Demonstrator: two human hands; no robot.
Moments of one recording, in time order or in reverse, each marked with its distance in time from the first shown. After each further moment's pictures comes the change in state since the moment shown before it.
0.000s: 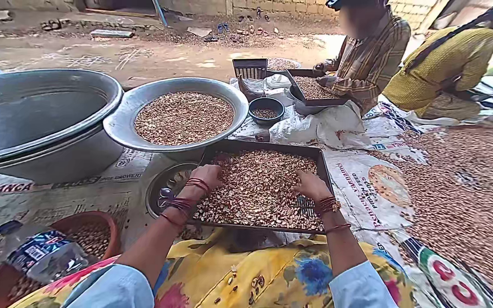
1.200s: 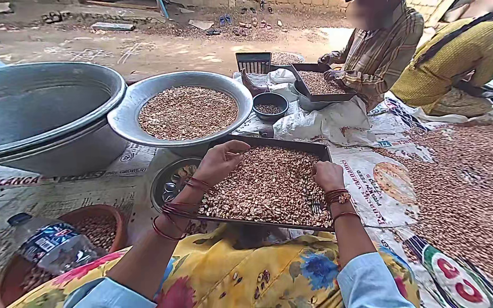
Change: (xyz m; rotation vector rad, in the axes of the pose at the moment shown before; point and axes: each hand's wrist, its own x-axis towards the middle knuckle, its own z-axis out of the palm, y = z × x) left_hand -0.056 0.030 -0.028 -0.790 0.340 0.400; right_hand 0.009 0.011 -0.016 -0.310 0.169 0.119
